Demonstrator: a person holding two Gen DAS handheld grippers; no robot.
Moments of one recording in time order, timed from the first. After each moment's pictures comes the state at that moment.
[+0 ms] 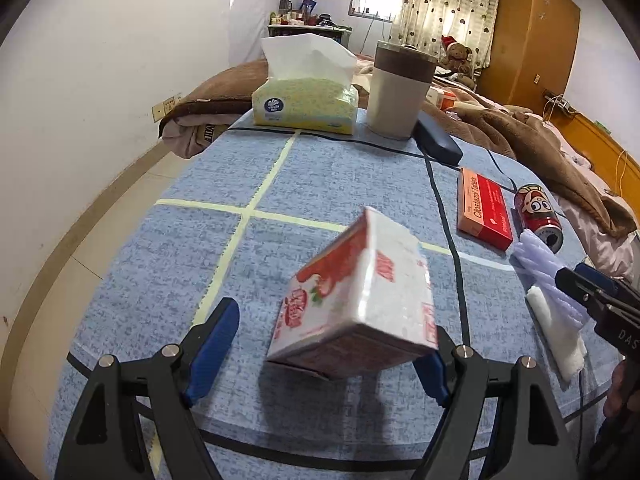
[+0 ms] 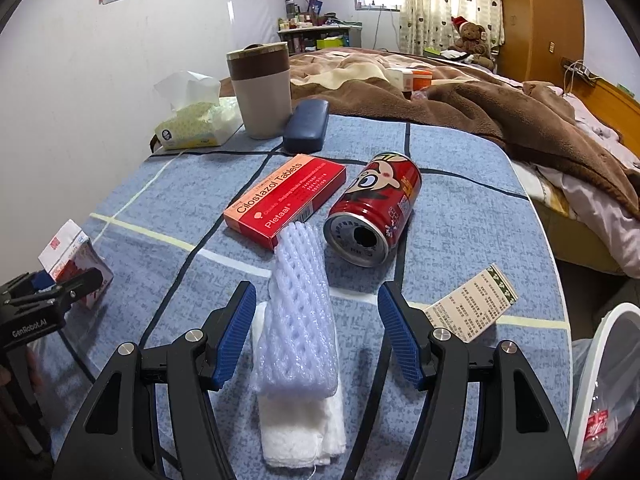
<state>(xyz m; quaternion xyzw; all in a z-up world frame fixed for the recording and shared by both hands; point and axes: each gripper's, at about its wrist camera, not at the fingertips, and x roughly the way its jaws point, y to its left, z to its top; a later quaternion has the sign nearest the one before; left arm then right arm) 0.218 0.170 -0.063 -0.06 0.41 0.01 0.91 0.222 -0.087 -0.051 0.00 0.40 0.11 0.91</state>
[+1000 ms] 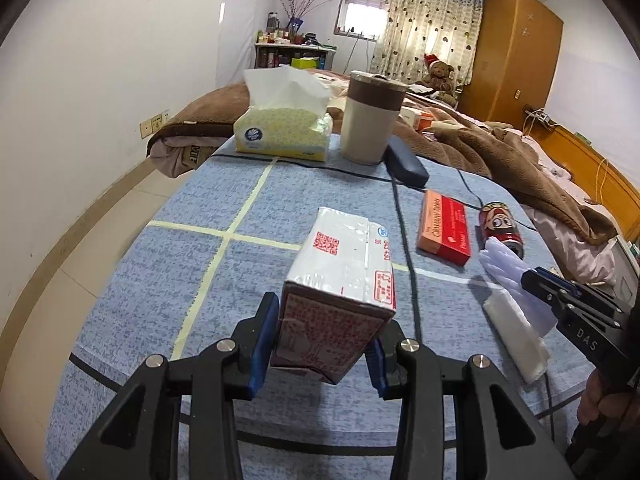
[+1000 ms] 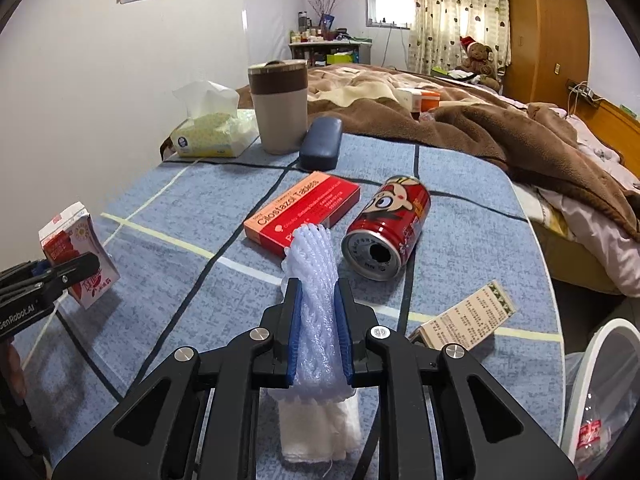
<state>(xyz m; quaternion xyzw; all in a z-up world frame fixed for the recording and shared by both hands) 0.202 0.157 -0.039 -0.07 0.37 -0.02 0.93 0.209 -0.077 -0.037 -0.02 0.37 0.11 0.92</state>
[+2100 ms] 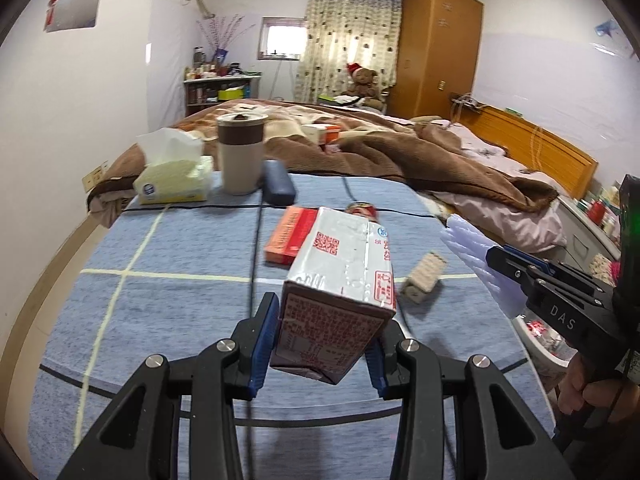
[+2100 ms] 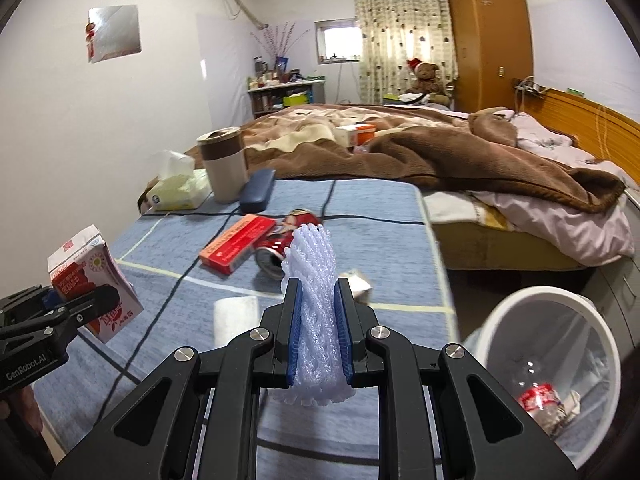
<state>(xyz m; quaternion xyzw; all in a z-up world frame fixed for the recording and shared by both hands) 0.155 0.040 0.008 -0.02 0.33 -0.13 0.94 0.153 -0.164 0.000 0.03 0.31 0.05 0.95</state>
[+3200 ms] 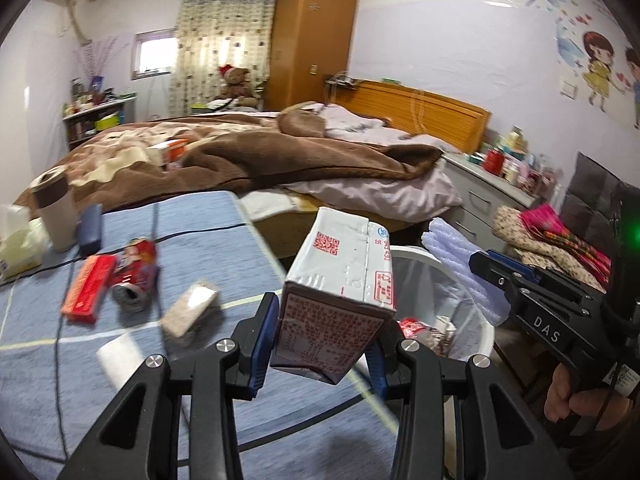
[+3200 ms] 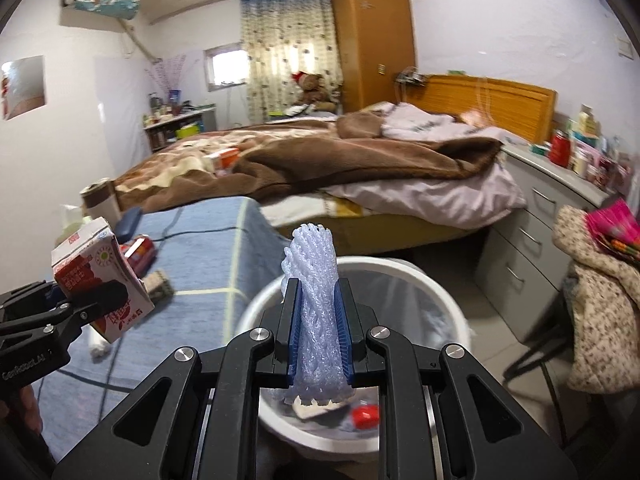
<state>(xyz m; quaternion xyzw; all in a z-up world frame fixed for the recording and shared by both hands) 0.139 -0.155 0.024 0.04 0.31 -0.32 0.89 0.089 -0.306 0.007 0.07 0.29 -0.13 0.95</state>
